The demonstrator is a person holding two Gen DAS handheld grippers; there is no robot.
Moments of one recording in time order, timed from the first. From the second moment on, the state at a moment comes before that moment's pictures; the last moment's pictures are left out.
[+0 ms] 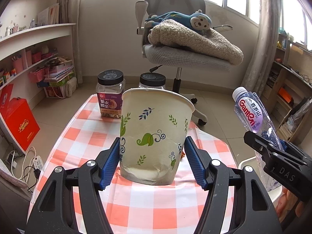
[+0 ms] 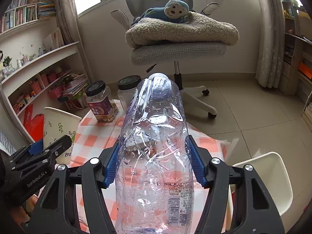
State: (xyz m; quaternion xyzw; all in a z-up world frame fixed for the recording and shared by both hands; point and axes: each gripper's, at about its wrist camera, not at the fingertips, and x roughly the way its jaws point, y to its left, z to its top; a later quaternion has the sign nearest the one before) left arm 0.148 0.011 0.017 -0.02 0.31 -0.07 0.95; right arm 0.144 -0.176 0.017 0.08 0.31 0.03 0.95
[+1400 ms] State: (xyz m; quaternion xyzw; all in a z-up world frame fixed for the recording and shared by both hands) left arm 0.119 -0.203 -0.036 0.03 0.37 -0.26 0.89; right arm 0.056 -0.419 0.021 0.20 0.27 -0.24 0.91
